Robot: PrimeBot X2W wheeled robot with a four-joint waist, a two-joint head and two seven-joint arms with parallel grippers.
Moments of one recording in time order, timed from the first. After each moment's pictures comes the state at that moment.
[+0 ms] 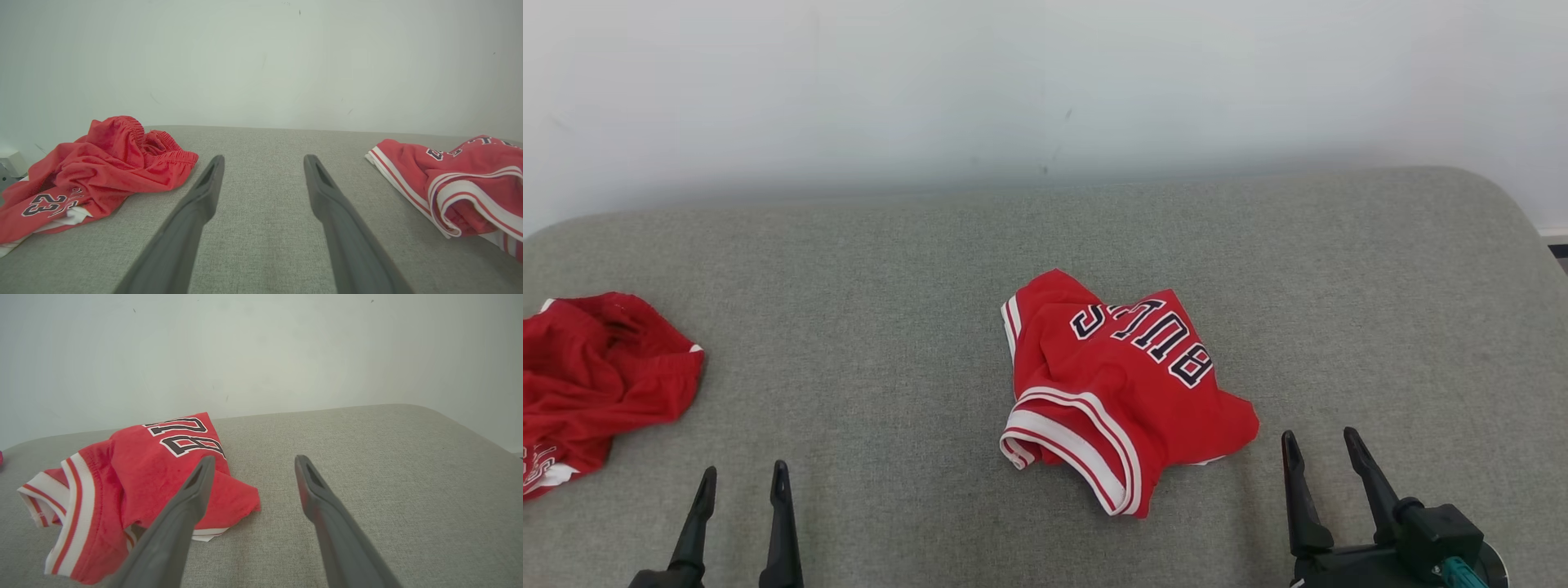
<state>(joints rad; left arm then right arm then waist) 0.02 0.07 0.08 0.13 -0.14 -0.11 -0.26 -0.02 -0.05 -0.02 0.23 0.11 0.13 -0.26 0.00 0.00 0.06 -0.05</state>
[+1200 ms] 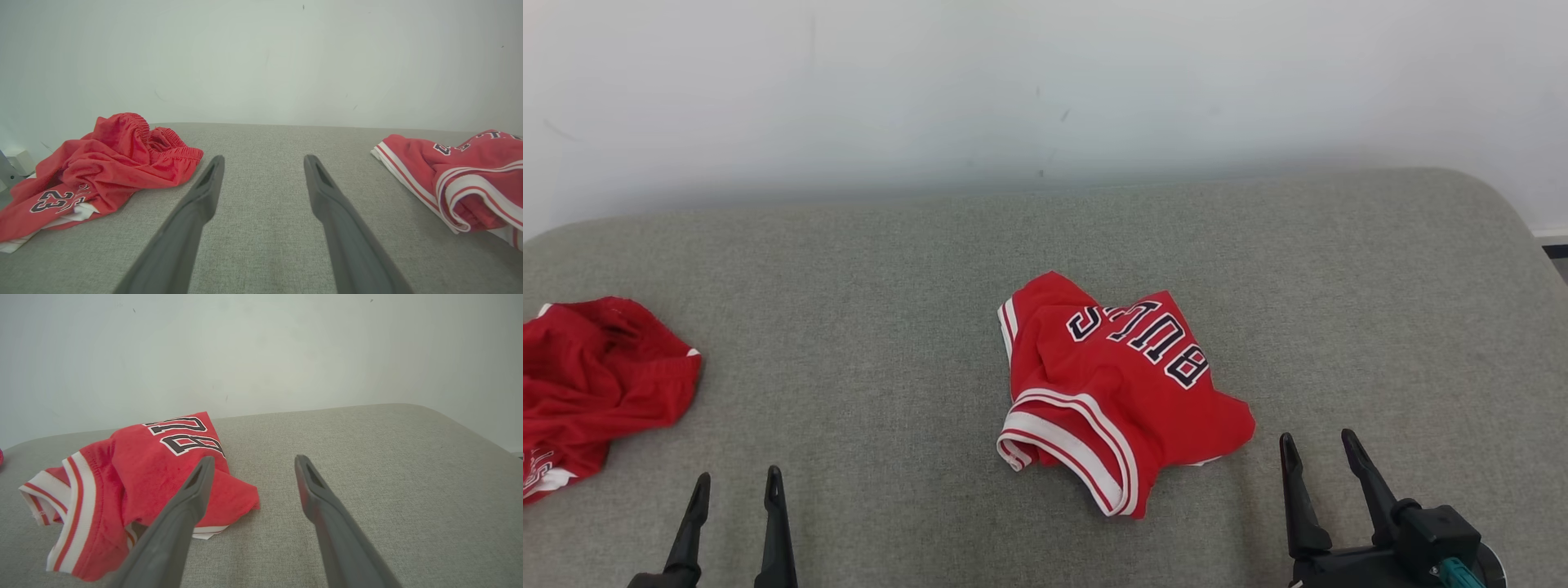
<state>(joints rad) 0.02 0.05 0.12 0.15 -0.11 -0.12 -0.26 -0.02 -0.05 -0.01 0.24 0.11 0.13 -0.26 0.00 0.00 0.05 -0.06</state>
